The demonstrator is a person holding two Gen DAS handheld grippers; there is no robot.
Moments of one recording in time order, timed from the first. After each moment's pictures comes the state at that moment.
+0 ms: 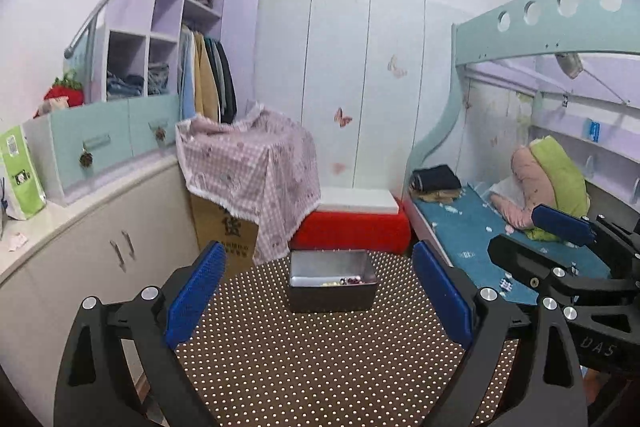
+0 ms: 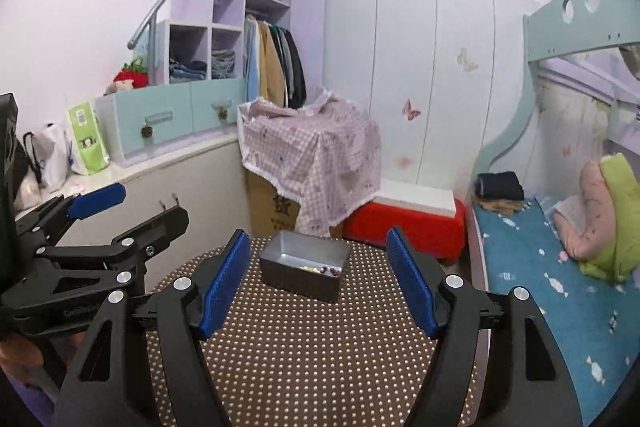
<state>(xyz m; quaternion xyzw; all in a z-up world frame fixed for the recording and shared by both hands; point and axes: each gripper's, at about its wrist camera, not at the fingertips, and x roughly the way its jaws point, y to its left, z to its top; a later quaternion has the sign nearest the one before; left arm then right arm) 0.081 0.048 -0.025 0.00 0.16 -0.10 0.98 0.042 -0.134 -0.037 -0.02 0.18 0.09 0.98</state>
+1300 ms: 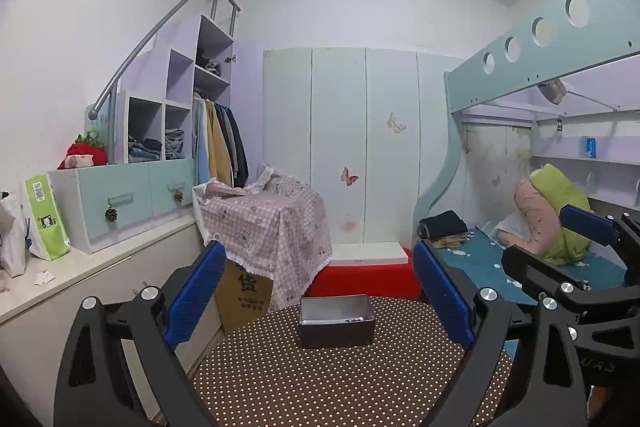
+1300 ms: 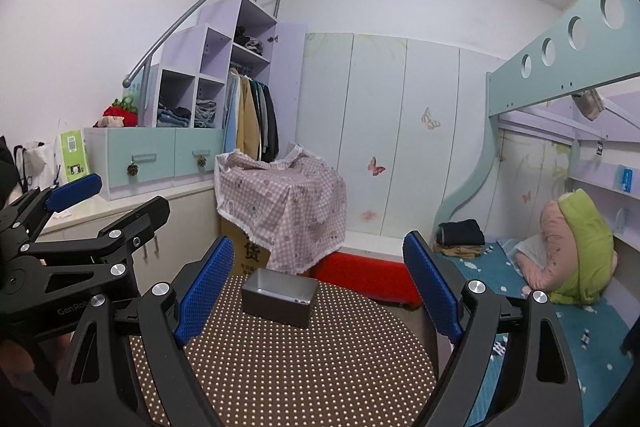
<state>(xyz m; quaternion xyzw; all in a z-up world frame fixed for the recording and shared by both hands) -0.001 0.042 -0.003 0.02 0.05 -0.08 1.00 -0.039 -0.130 -0.008 -0.04 0.08 0.03 1.00</state>
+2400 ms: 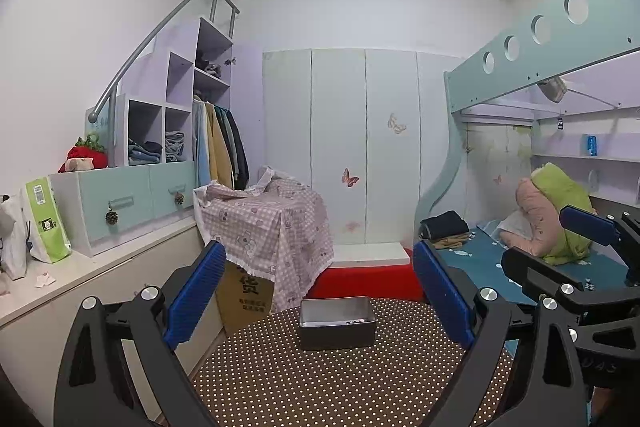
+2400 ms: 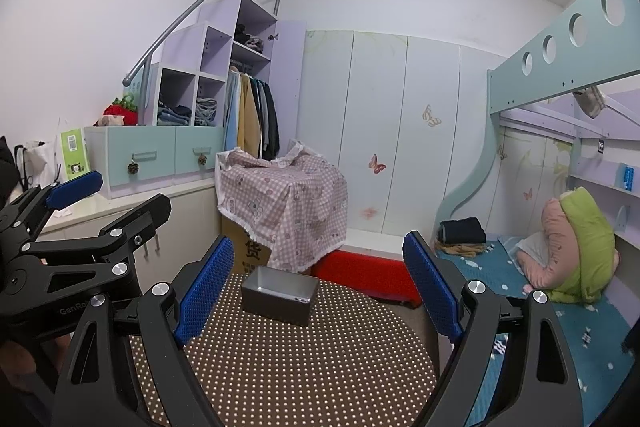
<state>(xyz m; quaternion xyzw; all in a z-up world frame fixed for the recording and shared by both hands) 0.003 0.040 -0.003 0.02 0.04 -0.08 1.00 -0.038 -0.131 -0.014 -0.04 0.09 0.03 0.99</state>
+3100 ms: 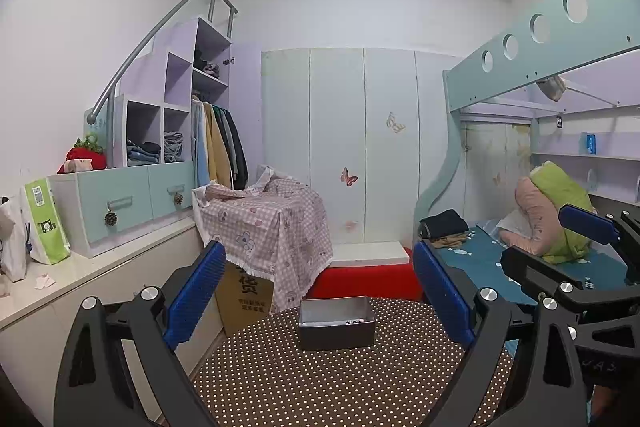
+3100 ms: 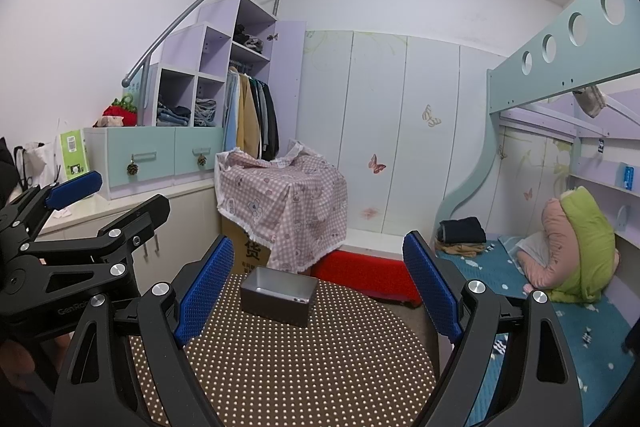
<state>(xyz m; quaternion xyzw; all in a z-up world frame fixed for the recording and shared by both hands) 0.006 0.035 -0.003 0.03 0.05 -0.08 1.00 -0.037 -0.131 -0.014 -0.04 0.09 0.03 0.99</state>
